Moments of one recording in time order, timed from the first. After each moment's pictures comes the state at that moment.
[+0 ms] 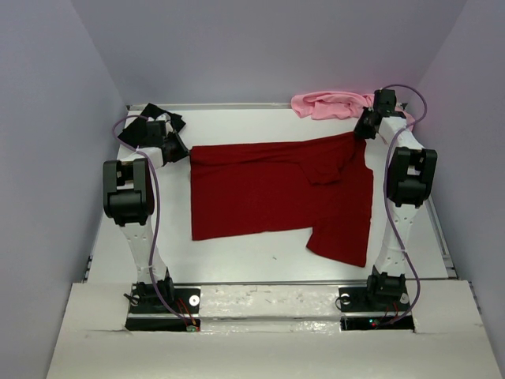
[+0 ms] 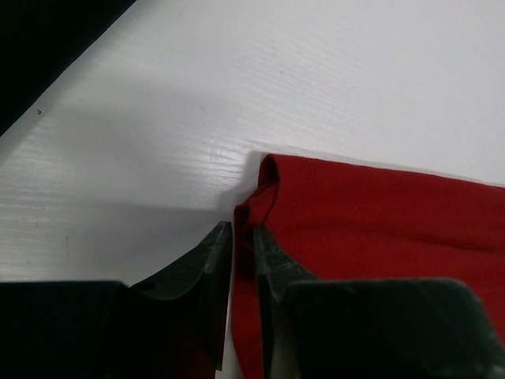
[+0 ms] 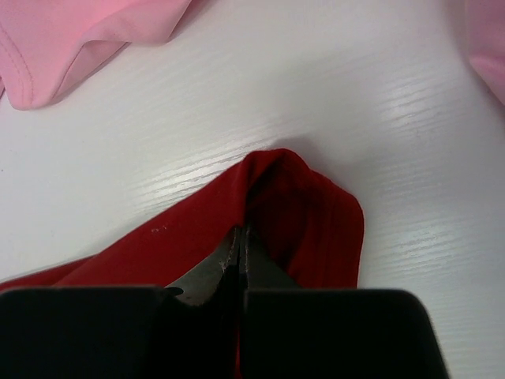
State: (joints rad) left arm 0.06 2.04 1.31 0.00 0.24 -0.43; right arm -0.12 2.33 1.99 -0.50 -0.07 0.34
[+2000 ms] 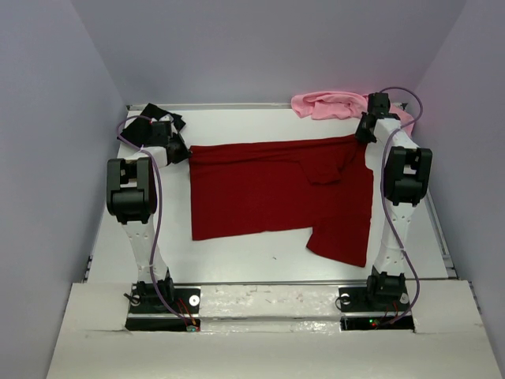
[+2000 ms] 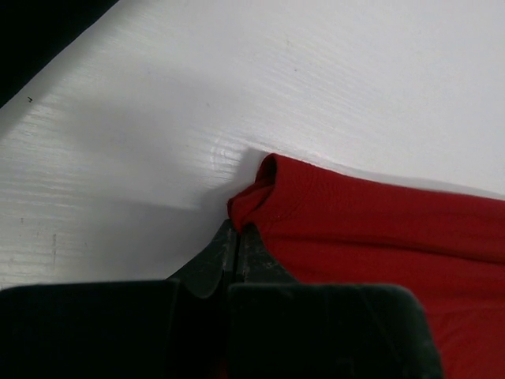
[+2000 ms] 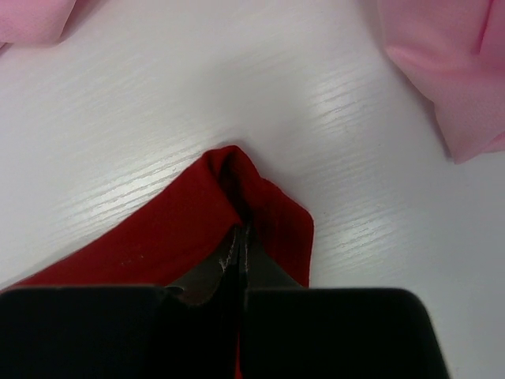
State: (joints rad) left arm 0.03 2.06 1.33 -0.02 0.15 -0.46; right arm -0.10 2.37 2.00 -0.51 0.15 0.29
